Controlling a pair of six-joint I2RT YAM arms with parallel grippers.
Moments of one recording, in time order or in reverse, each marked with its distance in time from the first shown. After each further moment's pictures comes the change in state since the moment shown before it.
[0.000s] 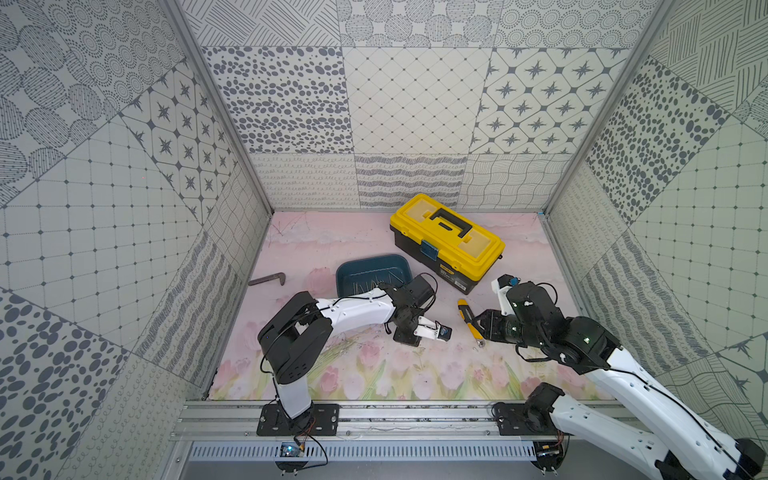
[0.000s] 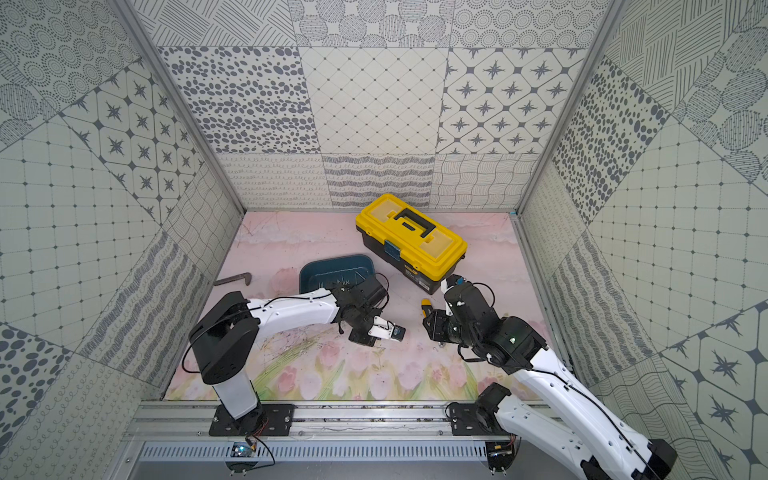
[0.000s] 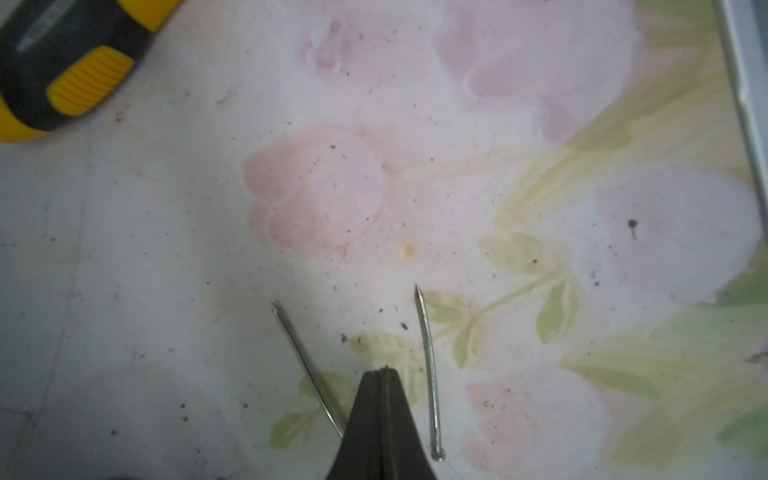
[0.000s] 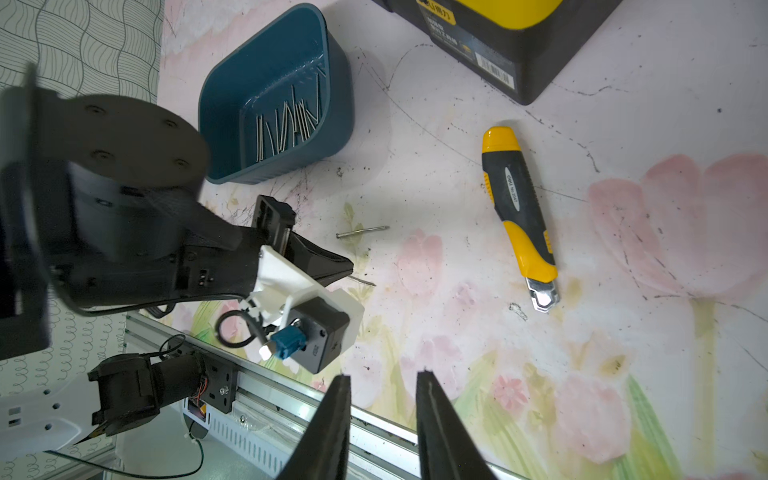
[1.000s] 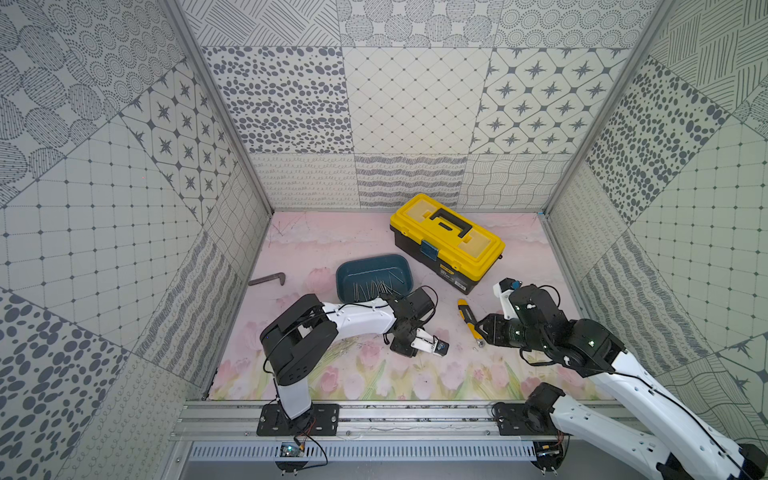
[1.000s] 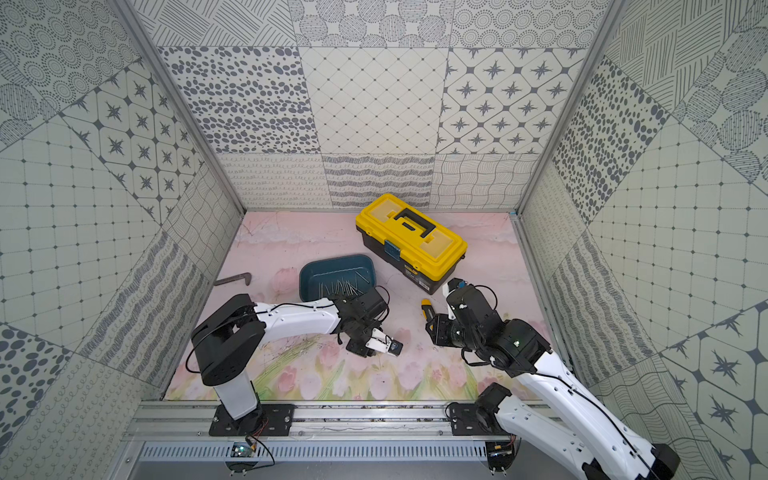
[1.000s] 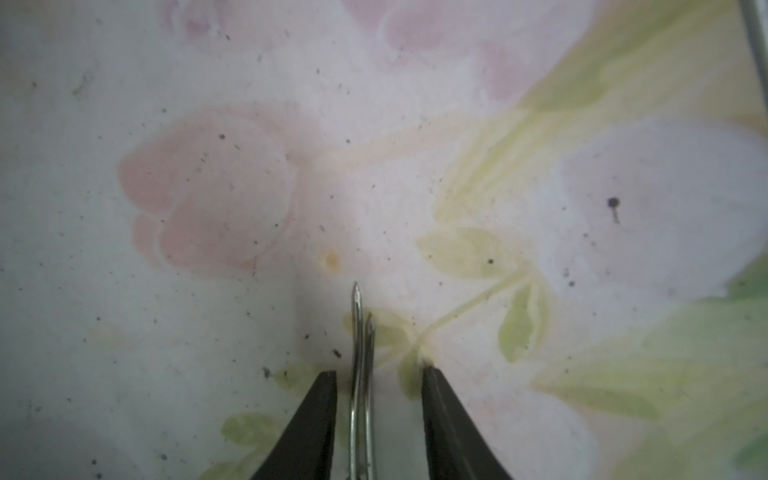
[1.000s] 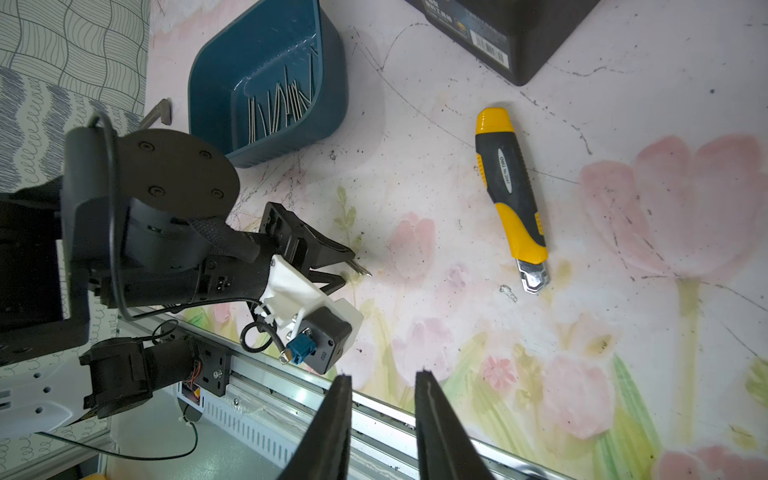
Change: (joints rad) left arm -0.055 0.031 -0.114 0.083 -0.034 0.062; right arm 0.000 -0.044 0.000 -0.066 -0.007 -0.008
